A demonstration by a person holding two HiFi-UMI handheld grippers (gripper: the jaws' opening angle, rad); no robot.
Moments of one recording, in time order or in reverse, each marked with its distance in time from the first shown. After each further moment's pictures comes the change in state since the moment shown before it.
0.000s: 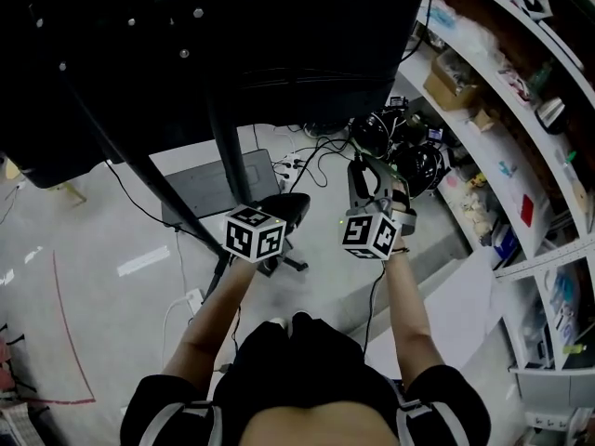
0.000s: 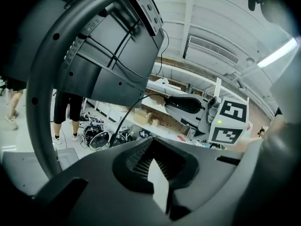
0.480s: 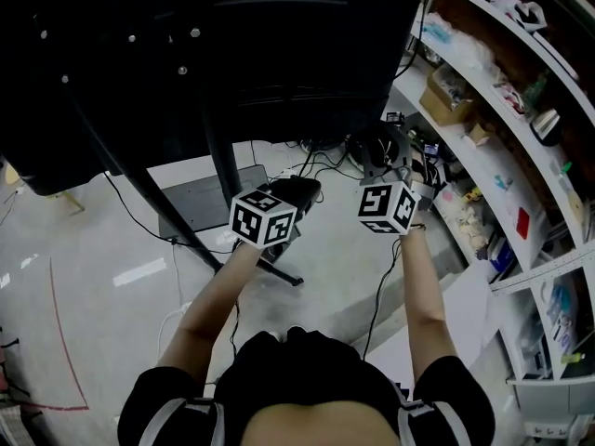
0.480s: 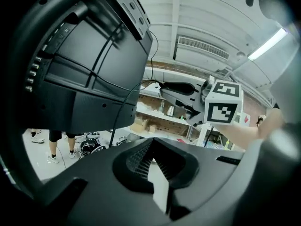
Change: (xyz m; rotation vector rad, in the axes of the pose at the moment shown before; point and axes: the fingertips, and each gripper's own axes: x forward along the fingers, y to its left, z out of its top) left arm 0.034 -0.012 0.072 0.130 -0.049 -0.044; right arm 0.029 -0.108 0.036 -0.029 -0.082 -0.107
